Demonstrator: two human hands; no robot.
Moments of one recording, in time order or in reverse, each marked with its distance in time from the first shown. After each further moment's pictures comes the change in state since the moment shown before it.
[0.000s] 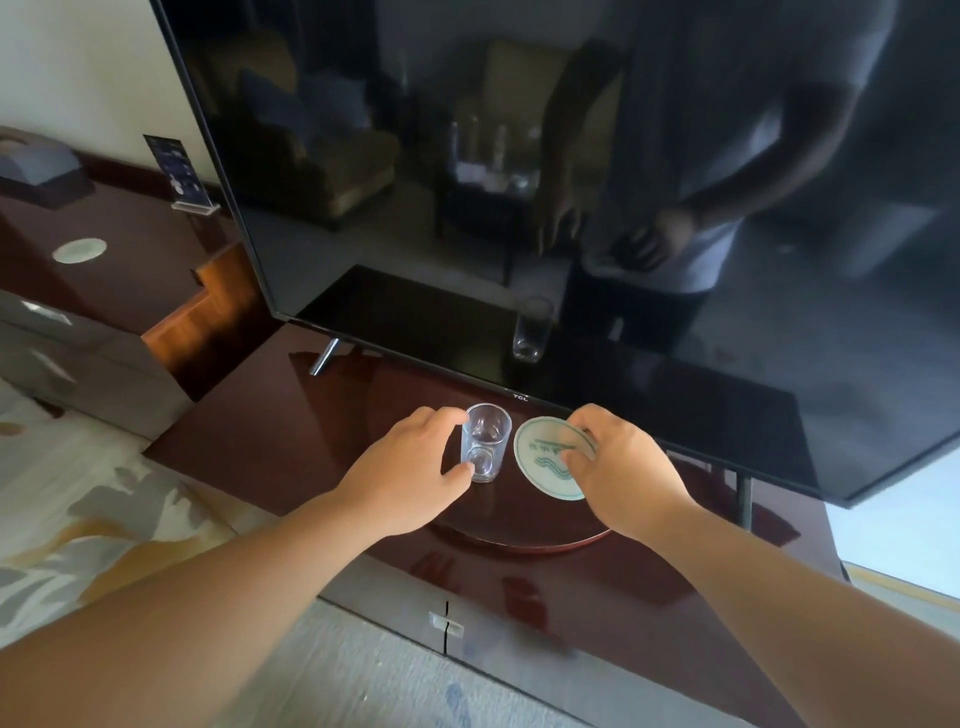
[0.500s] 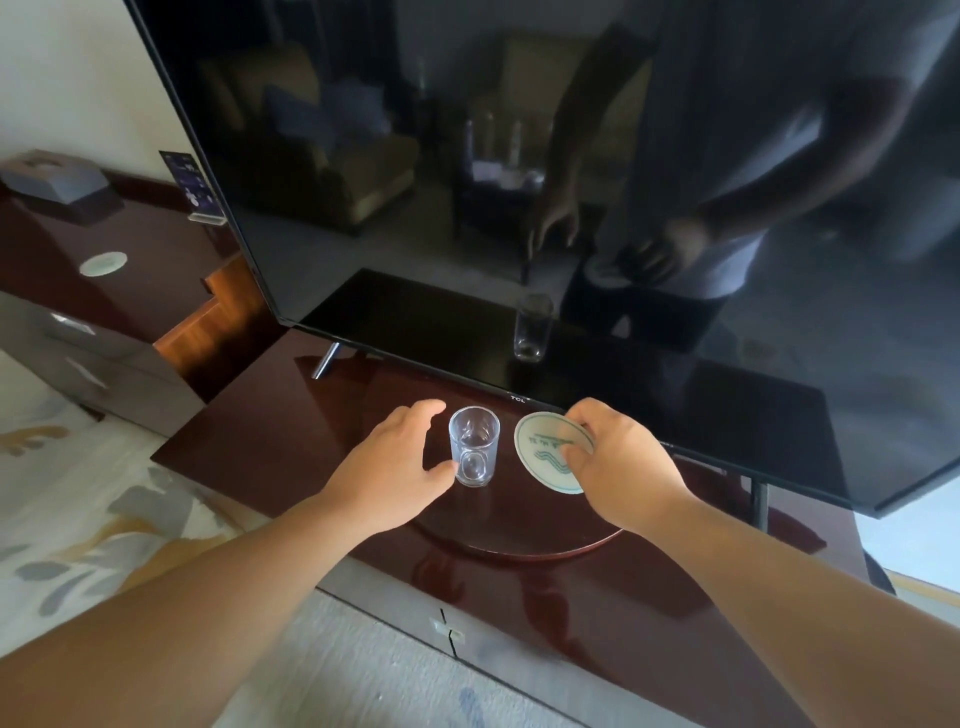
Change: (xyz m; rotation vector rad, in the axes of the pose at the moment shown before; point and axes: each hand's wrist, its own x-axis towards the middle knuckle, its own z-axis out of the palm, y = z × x) left_hand 0.017 0.004 0.015 -0.024 0.034 -0.142; right_hand 0.021 0.027 -0.007 0.046 -0.030 -0.039
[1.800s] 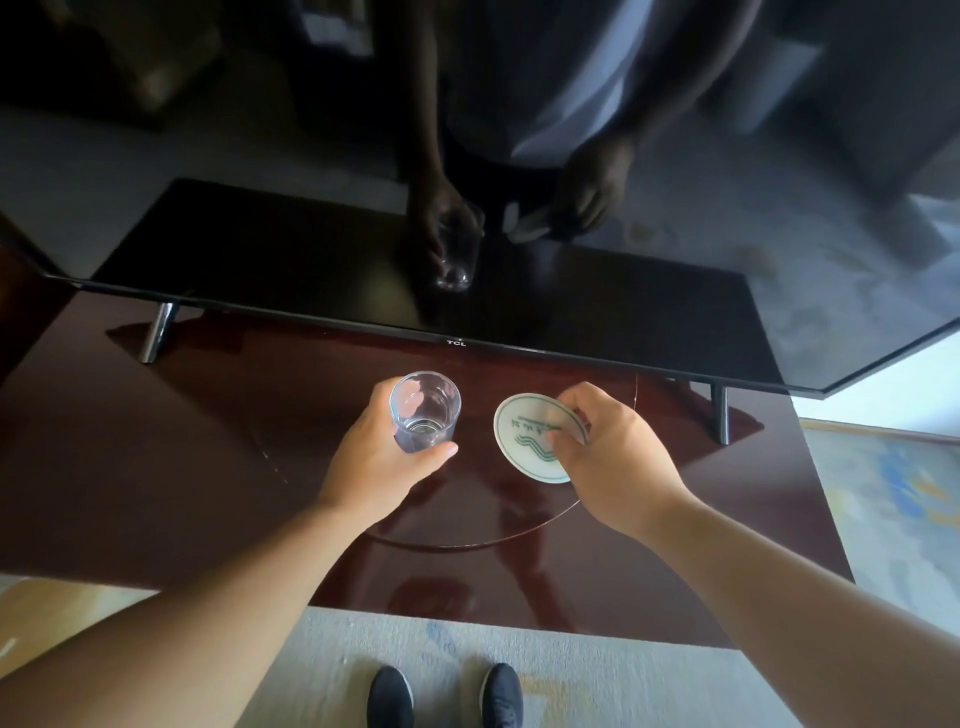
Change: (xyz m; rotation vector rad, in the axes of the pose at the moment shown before) left_hand 0.089 -0.061 0.107 -0.484 -0.111 0.009; right_hand 0.024 0.027 0.058 0.077 0.103 0.357
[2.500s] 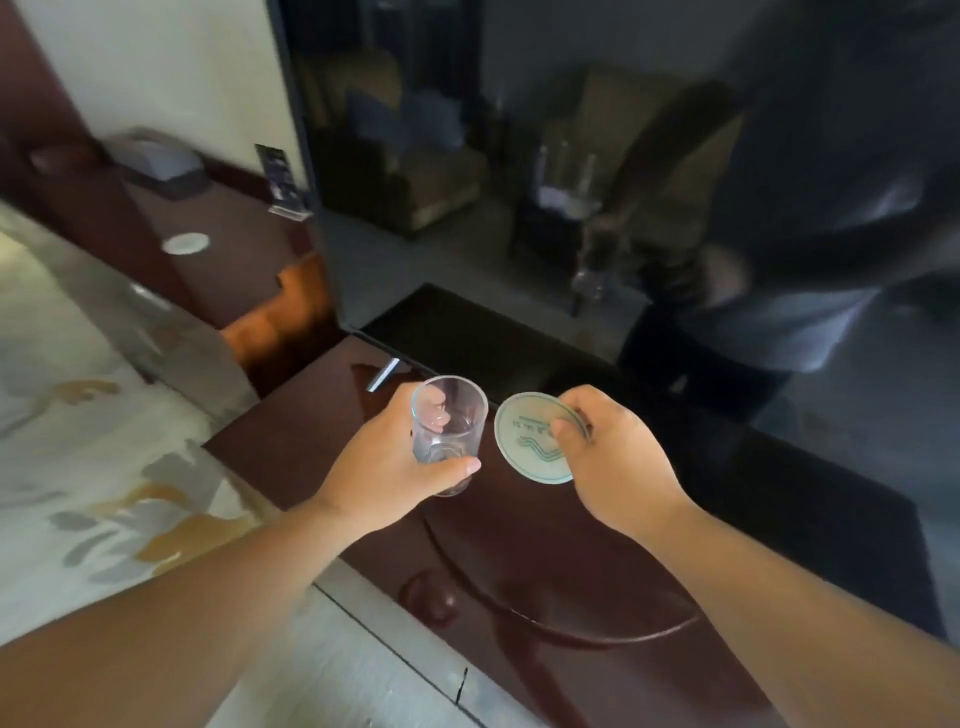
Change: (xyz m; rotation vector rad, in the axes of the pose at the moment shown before) left_hand -0.097 0.082 -0.124 0.110 0.374 0.012; right_hand 0.000 -0.120 -0.030 0.044 -0.065 -0.585
